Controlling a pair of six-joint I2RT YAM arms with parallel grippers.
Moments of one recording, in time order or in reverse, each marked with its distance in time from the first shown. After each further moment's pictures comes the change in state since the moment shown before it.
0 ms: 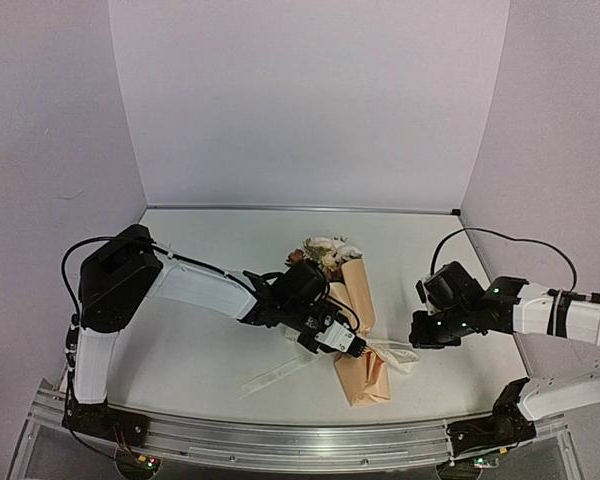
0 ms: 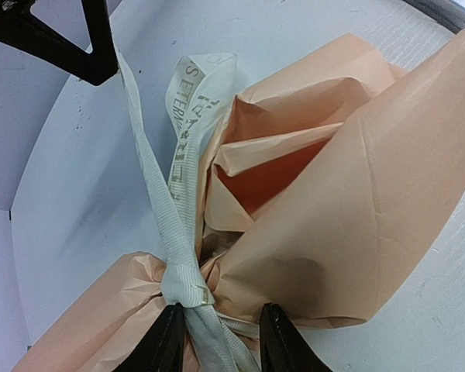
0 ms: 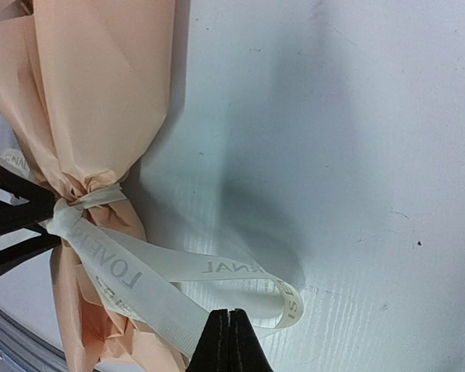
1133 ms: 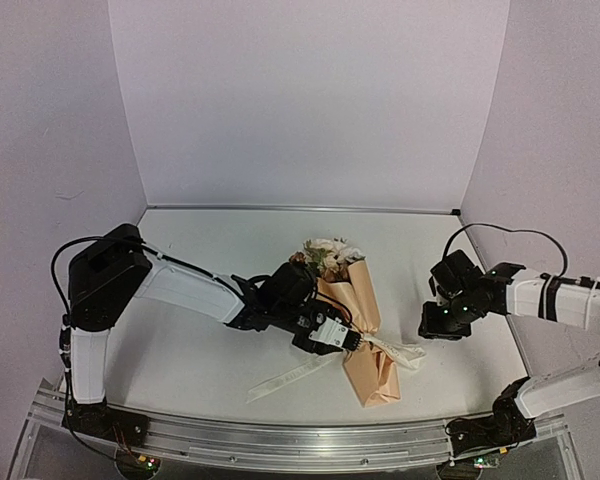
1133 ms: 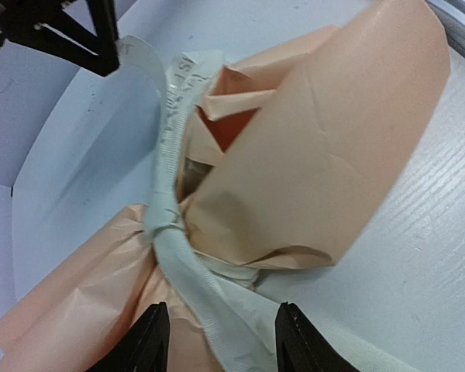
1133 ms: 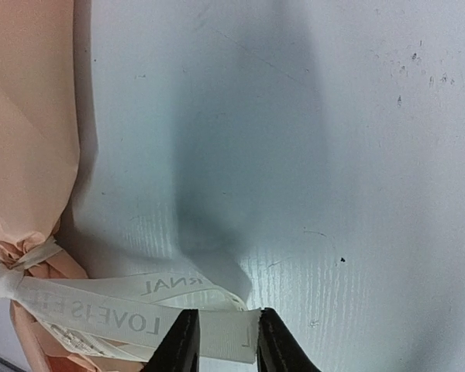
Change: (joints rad) left arm 0.005 -0.055 -0.122 0.119 -0.010 -0.101; right arm -0.181 0.097 0.056 -0.080 0.014 -0.073
